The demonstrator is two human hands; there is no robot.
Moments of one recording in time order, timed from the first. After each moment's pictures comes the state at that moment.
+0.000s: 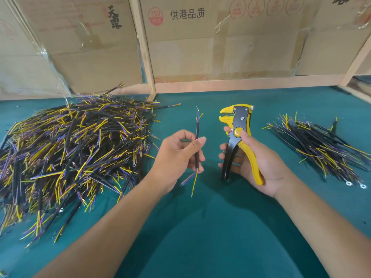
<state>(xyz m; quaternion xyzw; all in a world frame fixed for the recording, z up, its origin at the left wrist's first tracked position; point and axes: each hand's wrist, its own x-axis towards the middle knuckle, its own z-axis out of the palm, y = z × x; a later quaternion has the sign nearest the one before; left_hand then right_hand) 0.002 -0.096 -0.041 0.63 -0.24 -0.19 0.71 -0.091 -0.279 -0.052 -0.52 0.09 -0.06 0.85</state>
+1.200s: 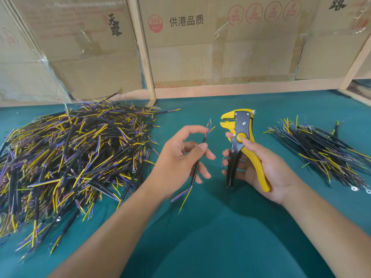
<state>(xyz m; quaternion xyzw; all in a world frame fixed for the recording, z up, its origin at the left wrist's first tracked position) -0.006 -0.090 -0.026 0.63 -0.35 -0.18 0.67 -0.095 -0.285 -0.052 -0.53 0.07 -0.05 0.84</state>
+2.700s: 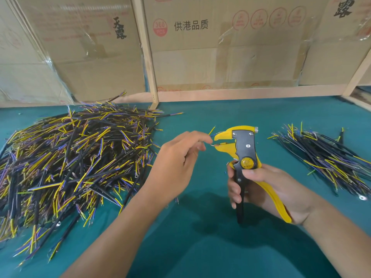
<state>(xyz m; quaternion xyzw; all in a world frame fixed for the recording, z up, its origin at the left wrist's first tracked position) 0.004 -0.081 -0.022 0.75 -0.46 0.17 0.44 -0.120 -0.276 -0.040 -0.56 -0.03 0.10 0.82</state>
